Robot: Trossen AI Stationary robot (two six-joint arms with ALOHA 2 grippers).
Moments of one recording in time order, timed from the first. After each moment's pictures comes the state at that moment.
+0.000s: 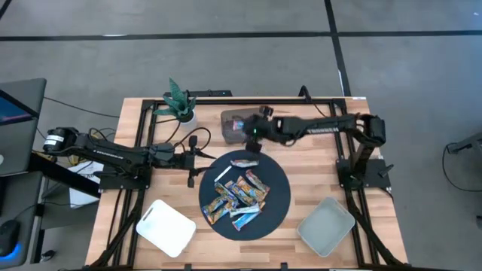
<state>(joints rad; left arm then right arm) -0.05 1.01 0.33 0.49 -0.09 0.31 -0.21 1.78 1.27 -0.37 0.41 -0.18</state>
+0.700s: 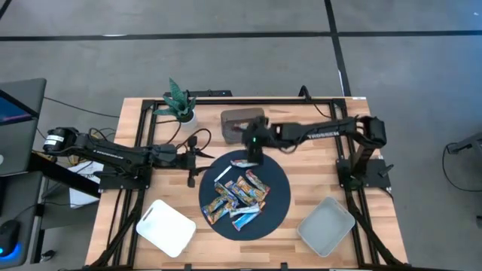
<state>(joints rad) -0.05 1.01 0.33 0.40 -0.14 0.30 -0.09 1.78 1.27 -0.46 0.28 -0.20</state>
